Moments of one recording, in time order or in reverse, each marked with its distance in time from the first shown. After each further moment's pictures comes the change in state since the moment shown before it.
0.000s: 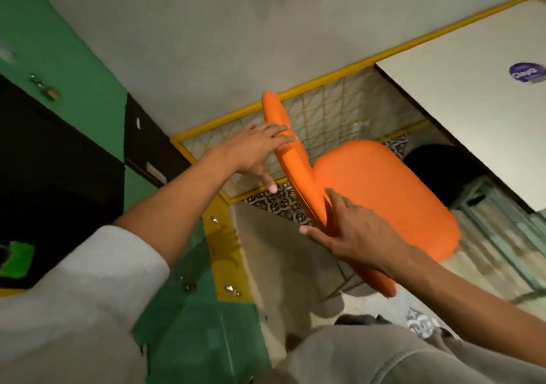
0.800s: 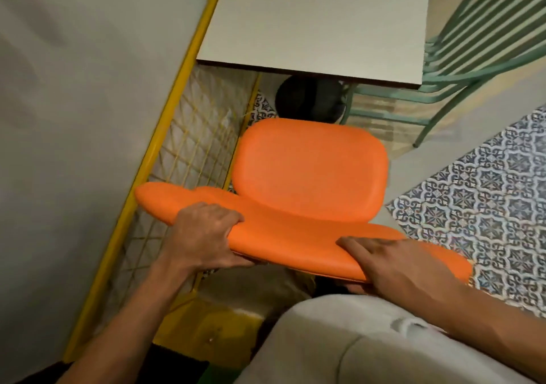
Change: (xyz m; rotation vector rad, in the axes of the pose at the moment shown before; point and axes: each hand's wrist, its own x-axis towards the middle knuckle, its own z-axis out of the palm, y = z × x) left_hand 0.200 -0.136 0.065 0.043 0.262 0.863; right_hand 0.072 -0.056 0.036 -0.149 0.192 0.499
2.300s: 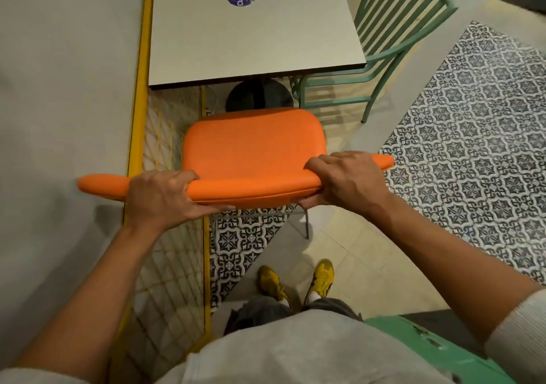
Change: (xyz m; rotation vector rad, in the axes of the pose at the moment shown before) left_hand 0.027 -0.174 -0.005 0.059 0.256 0.050; right_hand 0.149 -0.059 0.003 -0.191 0.303 0.348
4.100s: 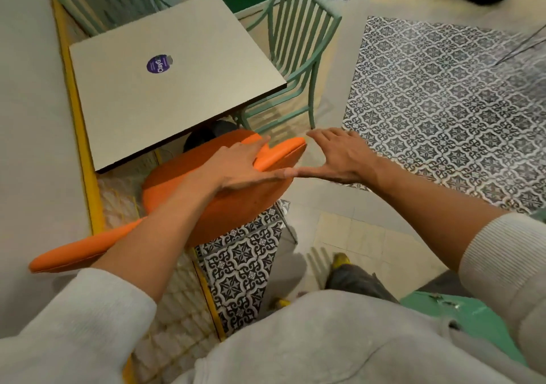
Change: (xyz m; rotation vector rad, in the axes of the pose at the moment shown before) left_hand 0.192 0.177 -0.018 -0.237 -0.567 0.370; right_hand -0.051 0.089 -0.006 0.199 -0.223 0.679
